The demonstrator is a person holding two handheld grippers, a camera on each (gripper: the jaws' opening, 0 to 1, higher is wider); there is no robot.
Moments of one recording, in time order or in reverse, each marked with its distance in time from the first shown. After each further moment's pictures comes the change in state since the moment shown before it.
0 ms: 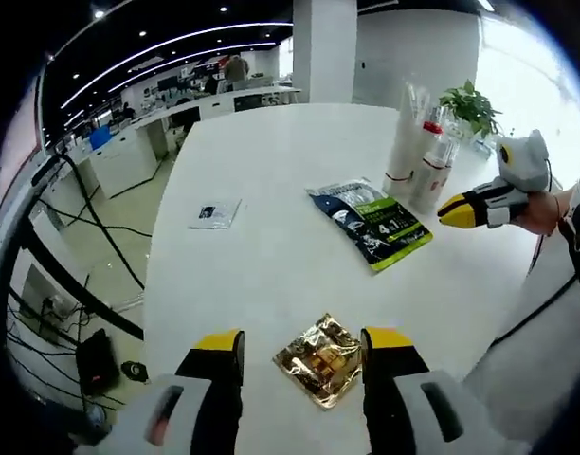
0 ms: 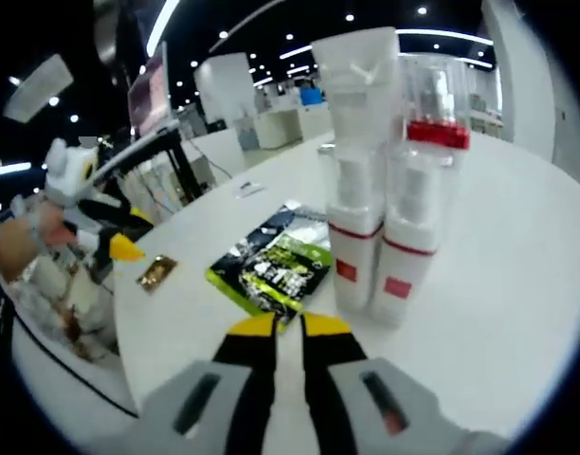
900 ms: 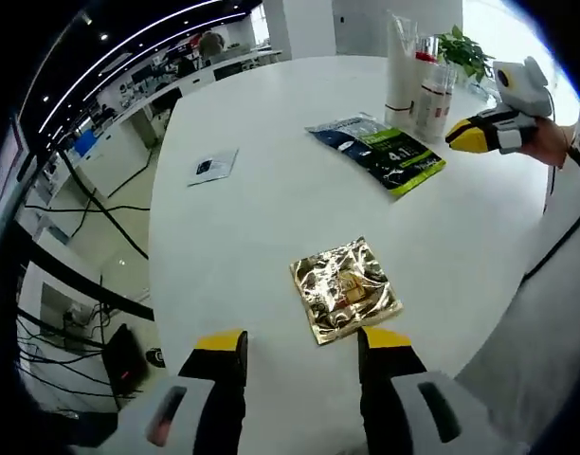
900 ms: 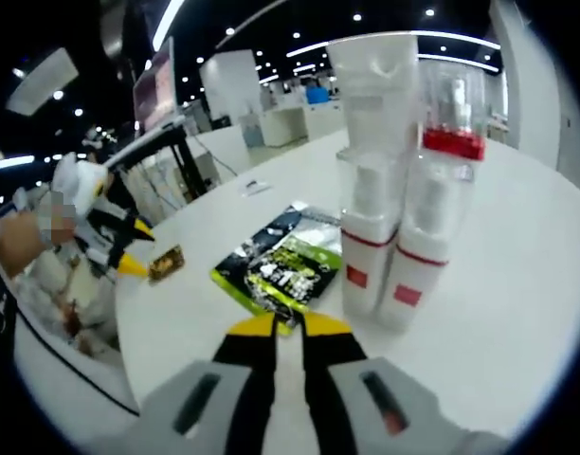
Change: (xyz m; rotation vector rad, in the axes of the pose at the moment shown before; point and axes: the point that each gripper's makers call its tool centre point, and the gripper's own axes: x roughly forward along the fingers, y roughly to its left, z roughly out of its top) left arm 0.006 0.034 -0.030 0.047 0.120 0.123; right arm 0.002 0.004 0.001 -0.027 0.013 0.007
